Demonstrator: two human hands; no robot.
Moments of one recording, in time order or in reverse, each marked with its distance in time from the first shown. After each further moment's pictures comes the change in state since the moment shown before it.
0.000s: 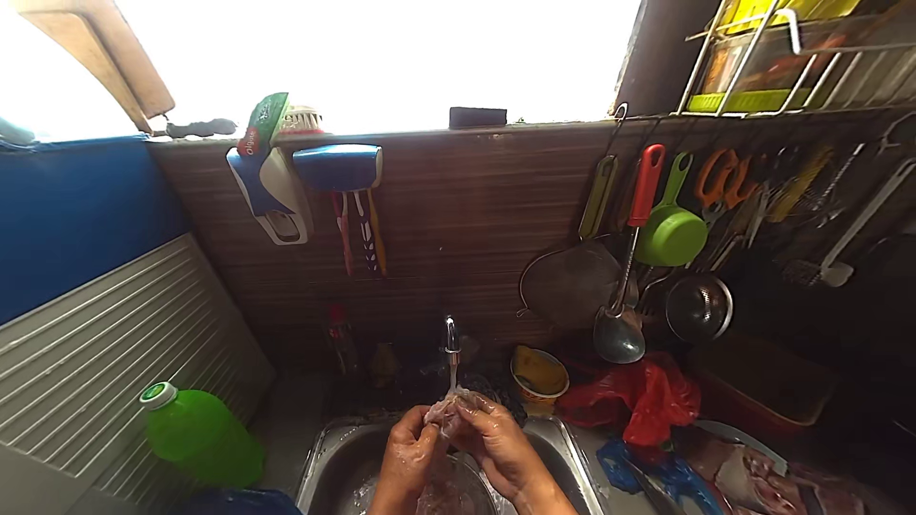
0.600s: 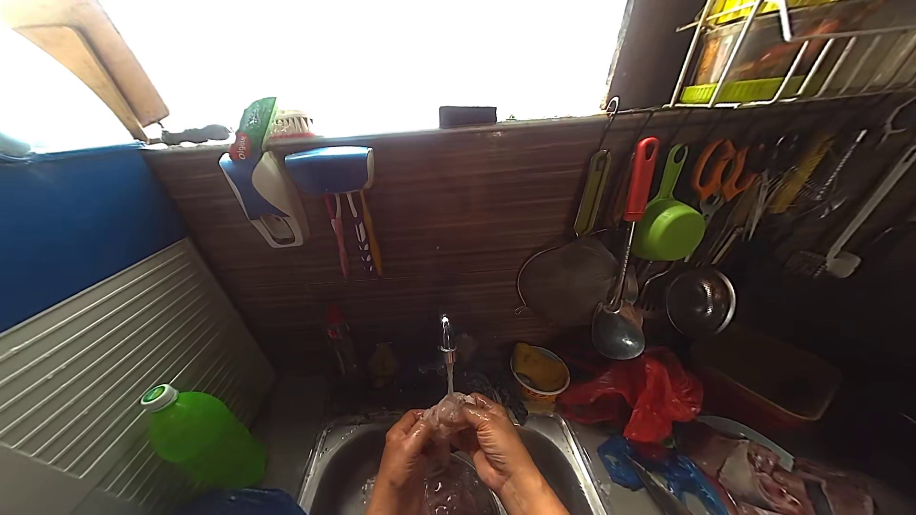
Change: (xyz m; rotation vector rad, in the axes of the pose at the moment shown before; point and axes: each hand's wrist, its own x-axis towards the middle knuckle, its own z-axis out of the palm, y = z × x) left_hand -0.001 -0.005 0.006 -0.380 0.113 -0.274; right_hand 0.008 0.010 0.004 0.156 0.175 0.020
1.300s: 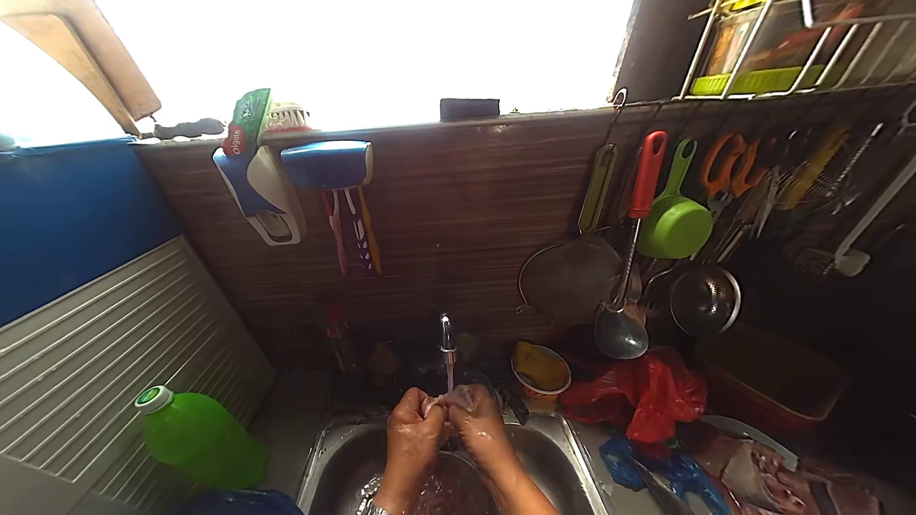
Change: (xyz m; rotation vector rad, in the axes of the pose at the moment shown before) left_hand 0.020 0.012 0.019 0.517 0.067 0.360; right_hand 0.022 0.015 0.000 -0.560 0.075 -0.198
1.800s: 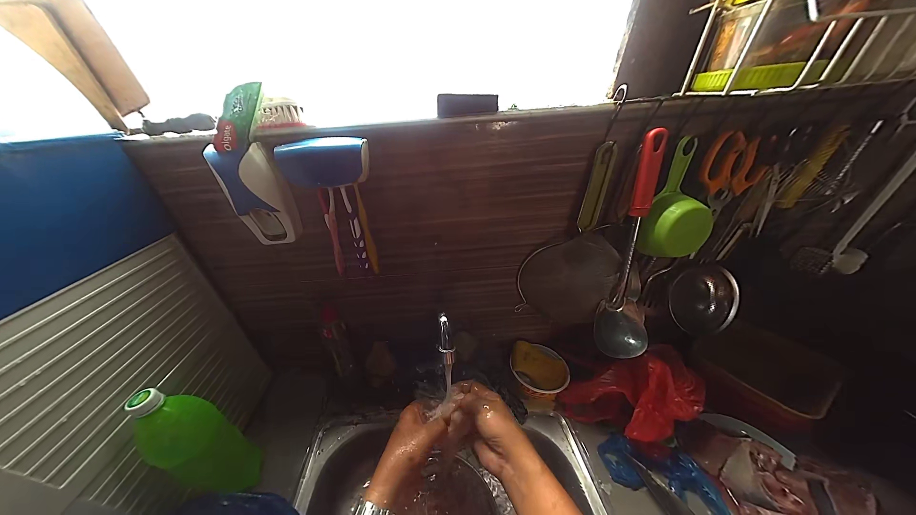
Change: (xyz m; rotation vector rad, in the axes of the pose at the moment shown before) left_hand 0.005 -0.010 -0.009 -0.222 -0.277 -0.398; right_hand 0.003 -0.019 -0.016 0.372 -0.137 0.233
